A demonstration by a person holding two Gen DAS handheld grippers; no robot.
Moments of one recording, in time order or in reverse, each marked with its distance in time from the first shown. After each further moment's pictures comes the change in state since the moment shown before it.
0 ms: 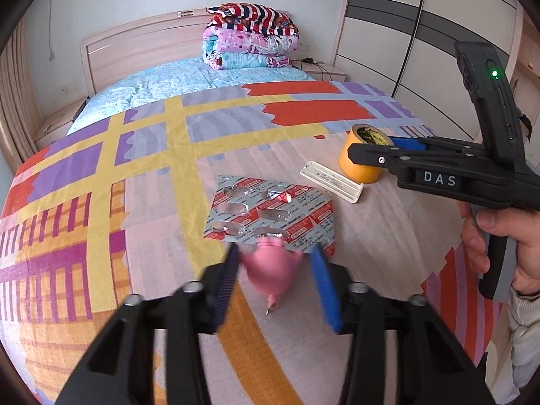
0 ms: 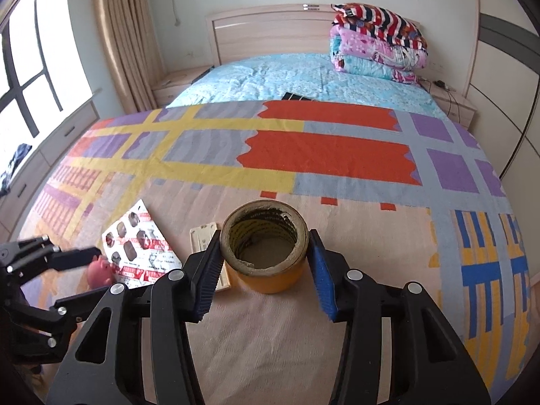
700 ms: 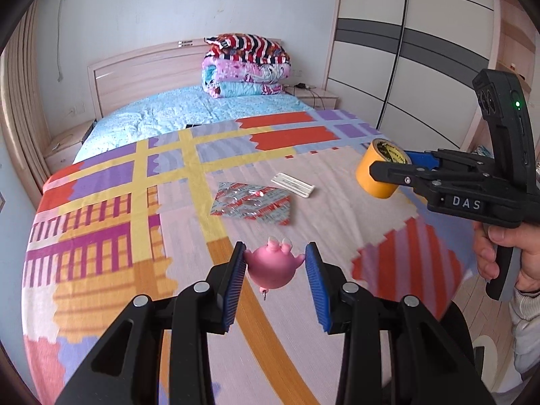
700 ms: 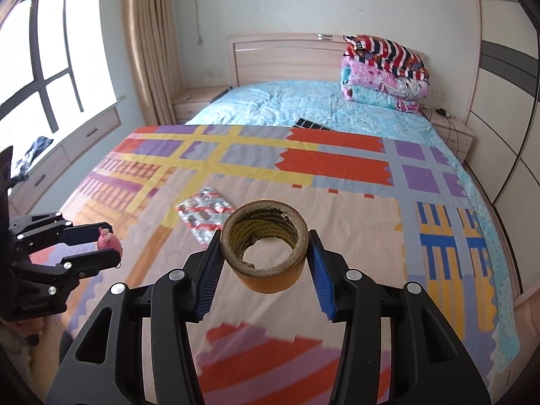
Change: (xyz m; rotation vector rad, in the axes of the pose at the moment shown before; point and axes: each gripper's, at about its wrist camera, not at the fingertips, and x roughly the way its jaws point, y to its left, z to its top) left arm -0.109 -0.033 -0.041 0.035 -0.131 0.006; right arm -0.118 0.035 -0.046 -0.080 -0.104 0.041
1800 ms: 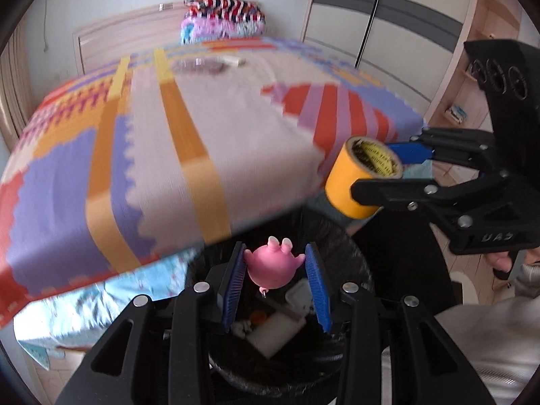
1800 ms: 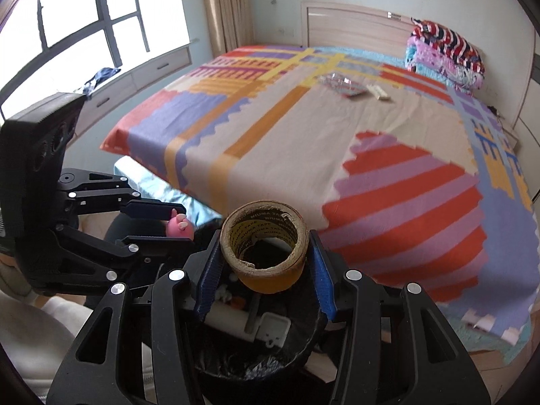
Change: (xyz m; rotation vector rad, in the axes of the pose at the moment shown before) left arm -0.057 -0.079 -0.179 0.000 0.187 -0.085; right arm -0.082 0.103 -0.174 -0.155 0.175 0.187
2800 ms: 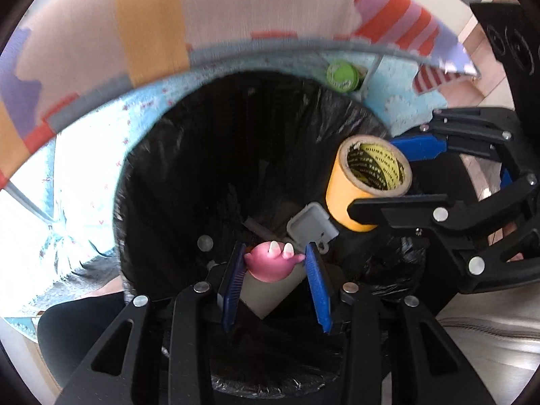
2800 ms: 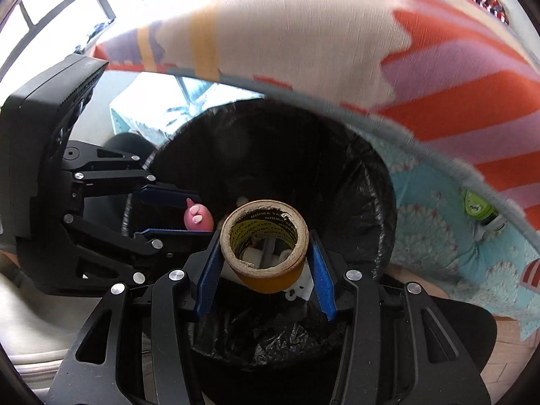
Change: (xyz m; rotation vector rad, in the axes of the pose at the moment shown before) left arm 0.105 -0.003 -0.055 -0.013 0.295 -0.027; right arm 0.094 0.007 -0.064 0.022 0.282 0.057
